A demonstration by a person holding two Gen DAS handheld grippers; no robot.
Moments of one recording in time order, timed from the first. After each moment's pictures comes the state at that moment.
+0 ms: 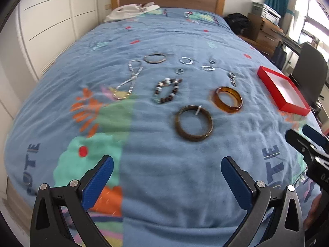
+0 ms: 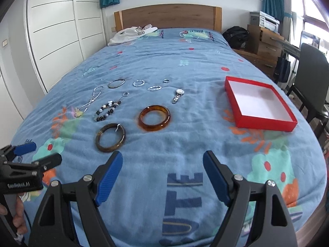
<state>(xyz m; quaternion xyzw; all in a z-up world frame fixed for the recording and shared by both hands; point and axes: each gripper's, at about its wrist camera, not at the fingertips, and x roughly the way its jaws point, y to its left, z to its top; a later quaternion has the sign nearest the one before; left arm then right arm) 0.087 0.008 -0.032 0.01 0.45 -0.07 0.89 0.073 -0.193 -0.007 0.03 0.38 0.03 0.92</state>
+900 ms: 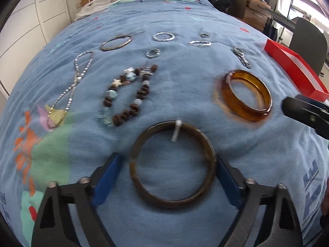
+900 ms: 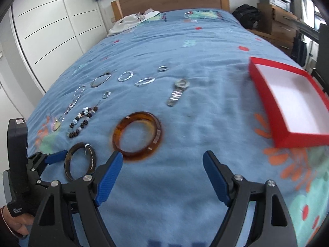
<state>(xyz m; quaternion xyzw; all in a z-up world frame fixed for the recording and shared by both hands) 0.189 -0.029 -0.112 0.05 0.48 -0.12 0.87 0.199 -0.217 -0.074 0.07 0.42 0.09 0.90</state>
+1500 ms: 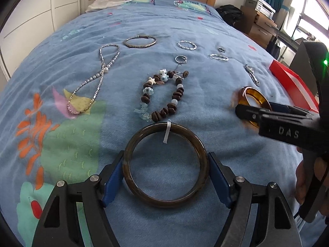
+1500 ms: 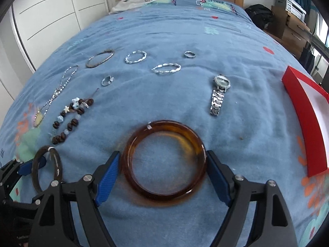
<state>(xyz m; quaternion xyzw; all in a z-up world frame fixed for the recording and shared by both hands) 0.182 0.014 -0.105 -0.01 0.47 -0.12 0.88 0.258 -0.155 -0.103 0.01 0.47 0.07 0.88</state>
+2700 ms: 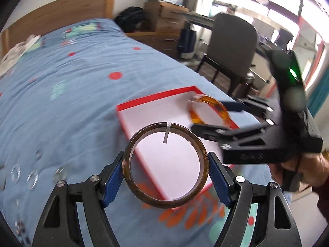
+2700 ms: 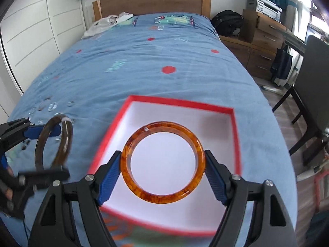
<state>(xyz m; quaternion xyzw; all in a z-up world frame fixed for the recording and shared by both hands) 0.268 -0.326 -0.009 0.08 0.41 -0.38 0.83 0.274 -0.469 -0.024 0.01 0.44 0.04 0.90</state>
